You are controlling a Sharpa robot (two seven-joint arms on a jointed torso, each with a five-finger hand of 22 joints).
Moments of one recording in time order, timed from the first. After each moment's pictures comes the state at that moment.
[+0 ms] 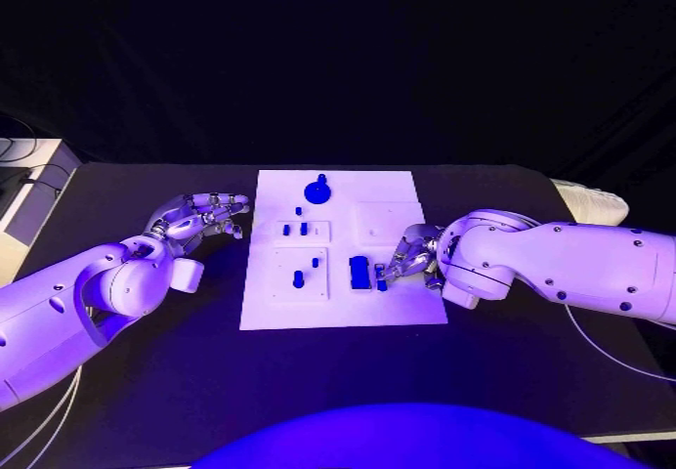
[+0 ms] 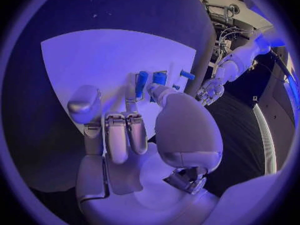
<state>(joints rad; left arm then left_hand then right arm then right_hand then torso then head) 0.90 -0.84 0.25 1.35 -0.24 -0.10 0.21 1.40 -0.18 0.49 0.07 0.28 0.88 0.20 0.22 0.28 0.85 0.14 0.52 0.09 0.98 0.06 1.16 0.34 0.17 0.92 0.15 0.77 0.81 1.17 -0.91 -0.13 1.71 -0.95 -0.18 -0.67 1.11 -0.21 0.42 0.25 0.27 1.06 0.08 0.20 0.71 1.47 0.01 1.57 1.31 1.47 -0.06 1.56 1.31 0.12 1.46 0.04 0.86 1.29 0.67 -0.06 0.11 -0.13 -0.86</state>
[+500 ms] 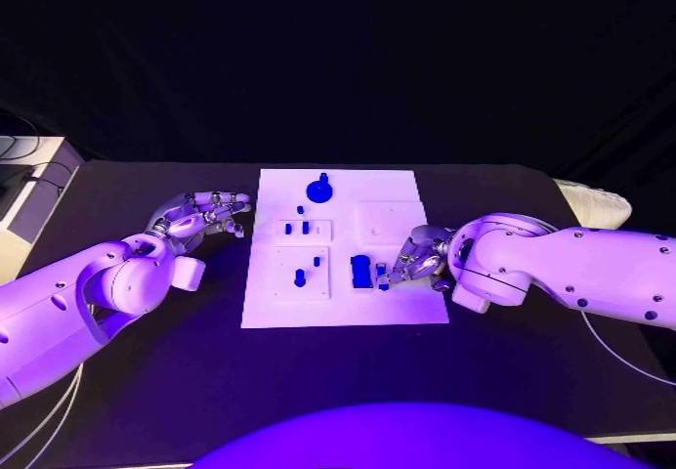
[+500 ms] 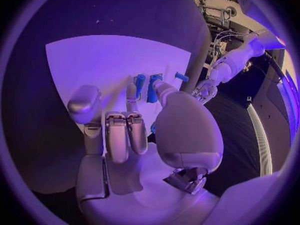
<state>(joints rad) 0.90 -0.85 0.25 1.35 -0.24 -0.10 0.21 1.40 -0.18 0.49 0.07 0.28 0.88 0.20 0.22 0.28 0.85 0.14 0.52 0.09 0.98 0.06 1.16 0.34 0.17 0.92 0.15 0.77 0.81 1.17 -0.97 -0.13 1.75 -0.96 -0.17 -0.60 1.12 -0.21 0.25 0.29 0.20 1.07 0.06 0.23 0.73 1.47 0.00 1.57 1.31 1.47 -0.06 1.56 1.31 0.12 1.46 0.04 0.85 1.29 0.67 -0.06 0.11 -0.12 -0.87</state>
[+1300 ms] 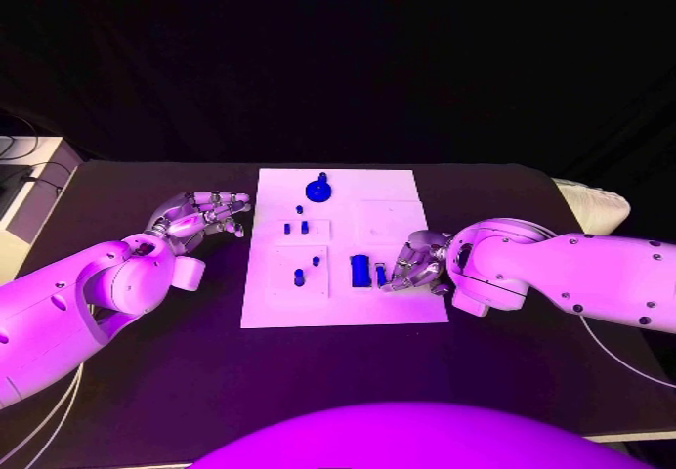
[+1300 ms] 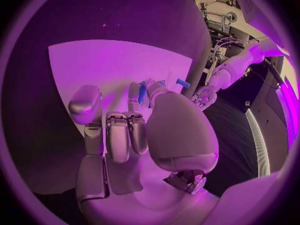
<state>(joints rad) 0.90 -0.84 0.25 1.35 -0.24 -0.10 0.21 1.40 -0.18 0.49 0.08 0.28 0.88 0.20 0.22 0.28 0.85 0.14 0.52 0.09 0.98 0.06 1.16 0.34 0.17 0.92 0.15 0.77 0.81 1.14 -0.96 -0.13 1.74 -1.01 -0.15 -0.58 1.25 -0.15 0.21 0.29 0.16 1.10 0.04 0.30 0.76 1.47 -0.03 1.57 1.31 1.47 -0.08 1.56 1.31 0.12 1.47 0.03 0.85 1.30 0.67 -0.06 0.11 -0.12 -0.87</state>
